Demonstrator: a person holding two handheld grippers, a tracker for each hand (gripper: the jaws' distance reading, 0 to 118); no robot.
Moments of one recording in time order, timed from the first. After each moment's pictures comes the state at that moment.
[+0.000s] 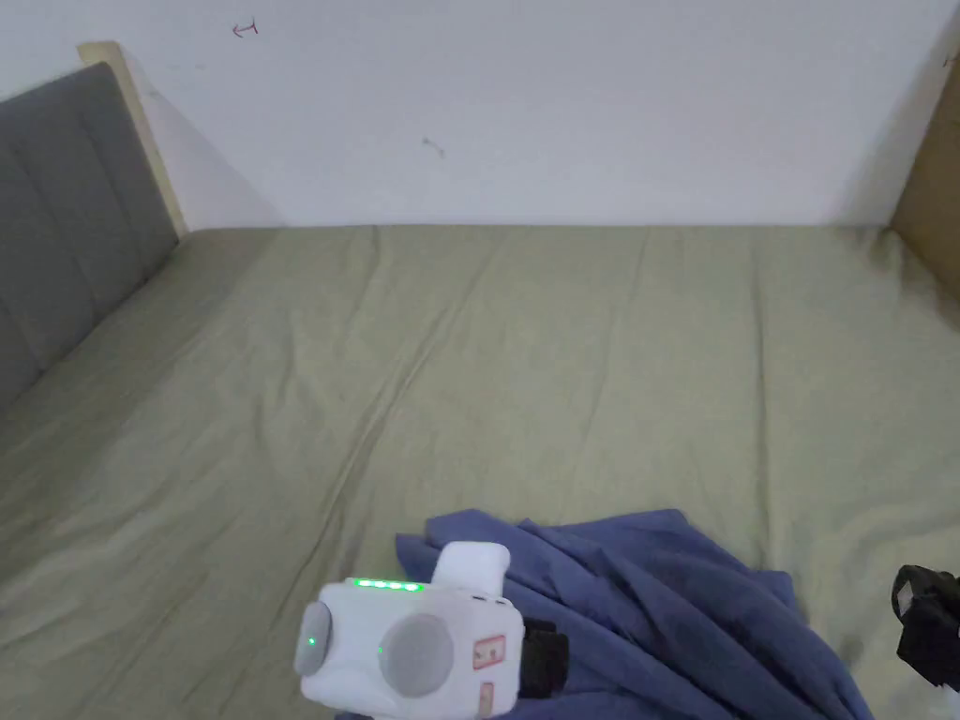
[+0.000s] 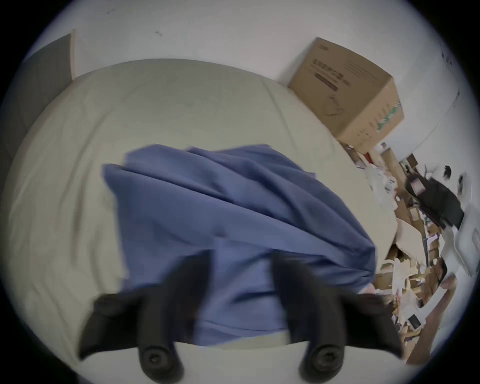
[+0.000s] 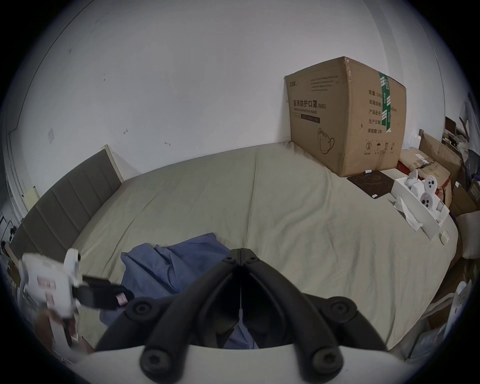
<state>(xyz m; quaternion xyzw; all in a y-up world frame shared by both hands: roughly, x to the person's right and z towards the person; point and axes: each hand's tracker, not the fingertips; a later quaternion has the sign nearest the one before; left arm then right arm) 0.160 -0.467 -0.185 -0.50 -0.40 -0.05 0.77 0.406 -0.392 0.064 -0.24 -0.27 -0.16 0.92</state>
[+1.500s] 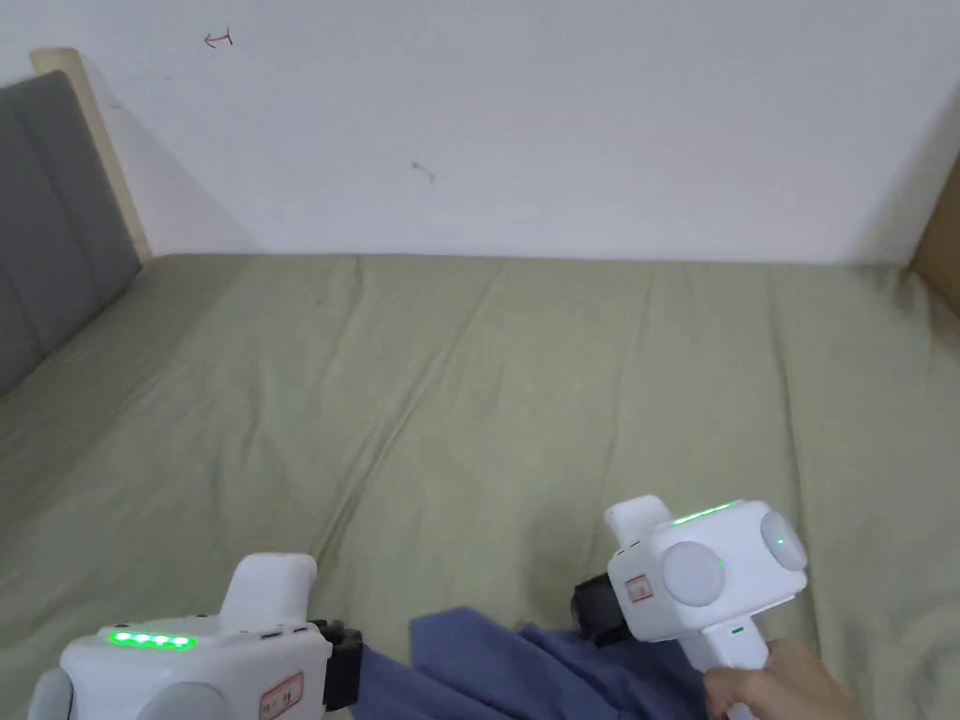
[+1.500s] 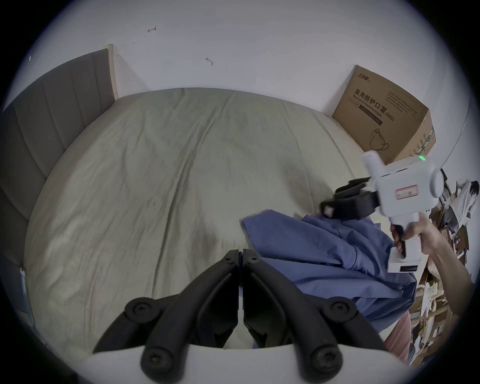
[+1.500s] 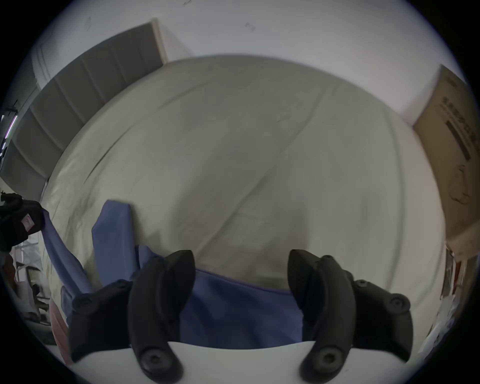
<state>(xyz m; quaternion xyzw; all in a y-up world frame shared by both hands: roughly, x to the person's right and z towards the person) 0.104 -0.454 -0.289 -0.43 -0.33 -0.06 0.84 0.431 -0.528 -0.259 -0.54 -0.01 -0.04 0.84</state>
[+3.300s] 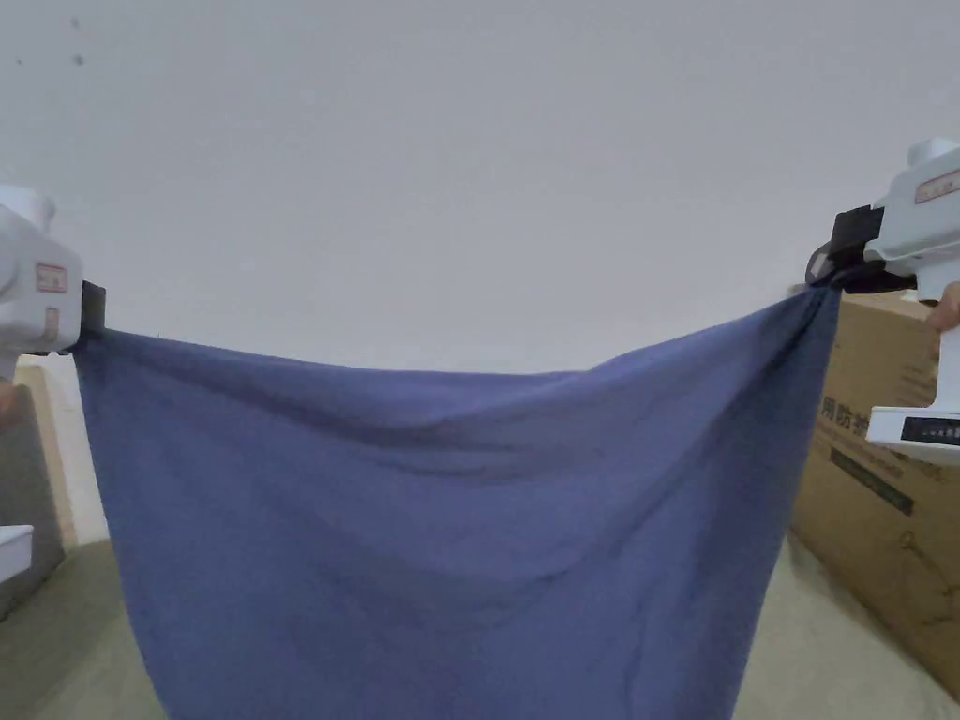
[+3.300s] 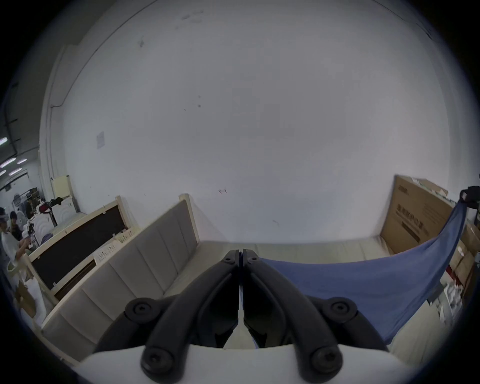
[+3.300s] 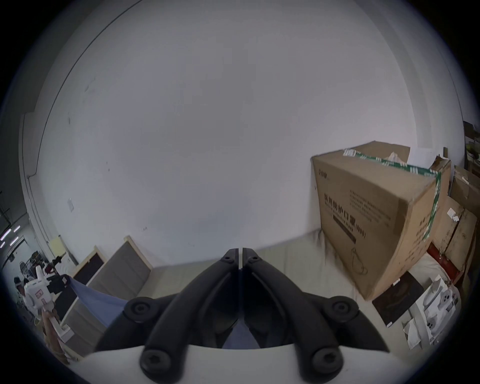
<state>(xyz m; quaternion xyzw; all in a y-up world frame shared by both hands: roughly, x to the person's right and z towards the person) 0.102 -0.053 -0.379 -0.12 -0.15 -0.06 0.98 0.660 -0.026 -0.107 -0.10 -0.22 -0.20 0.95</state>
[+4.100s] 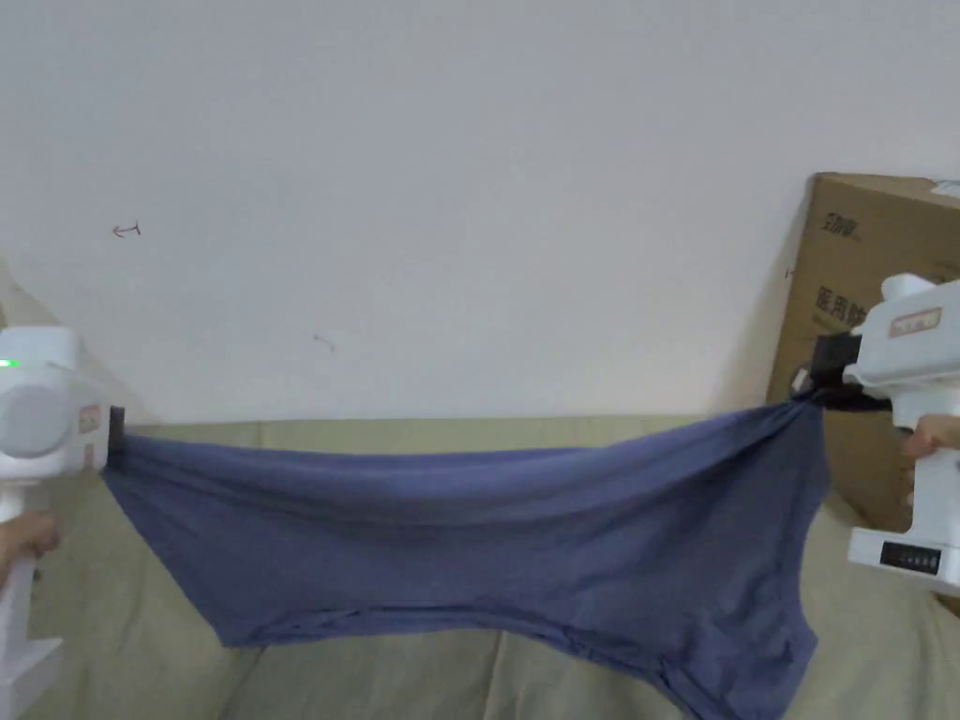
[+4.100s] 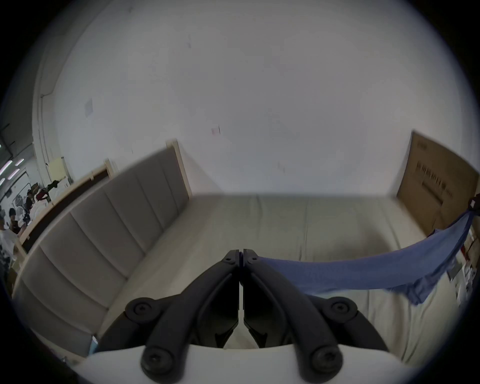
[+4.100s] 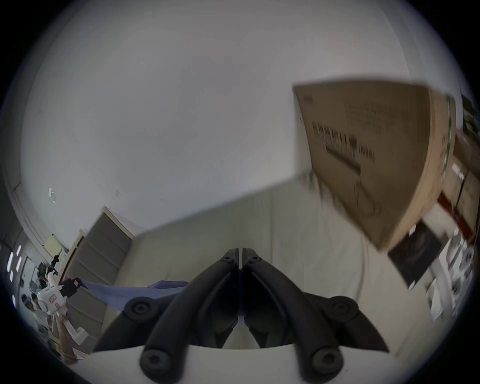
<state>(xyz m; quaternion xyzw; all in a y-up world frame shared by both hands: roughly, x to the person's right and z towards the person) 0.145 -0.282 -0.454 -0.26 -0.14 -0.10 0.95 0.699 -0.258 -0.159 -0.24 -0.24 -0.28 0.90</state>
